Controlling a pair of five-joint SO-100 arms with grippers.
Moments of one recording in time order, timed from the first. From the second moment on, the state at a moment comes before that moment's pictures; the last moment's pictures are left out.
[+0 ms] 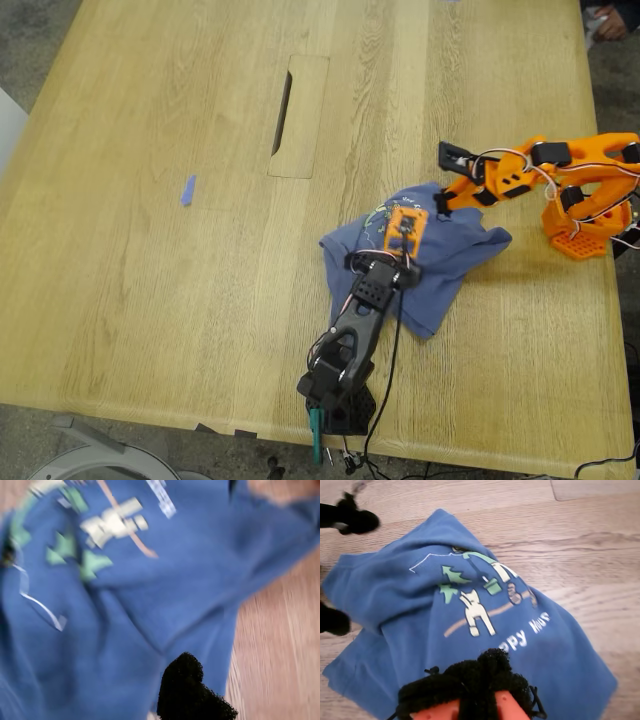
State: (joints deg) arm 0 25.2 131.4 124.5 56.7 -102.3; arm 1 -14.6 127.0 120.3 37.5 -78.6
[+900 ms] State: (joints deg) arm 0 10.5 109.6 124.5 28.1 -109.0; arm 1 -17.1 112.7 140.8 10.6 -77.4
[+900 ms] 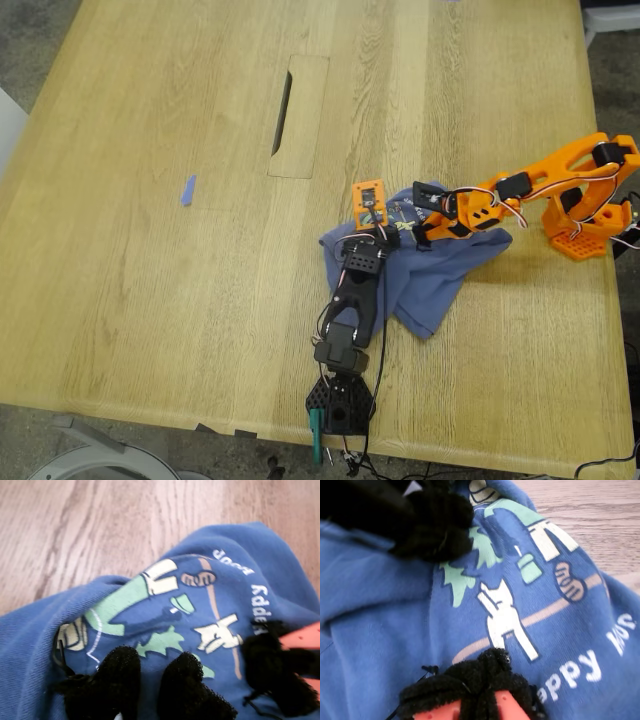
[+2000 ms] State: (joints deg) arm 0 -11.8 126.7 130.8 41.2 -109.0; arm 1 -11.4 160.5 146.0 54.8 -77.2
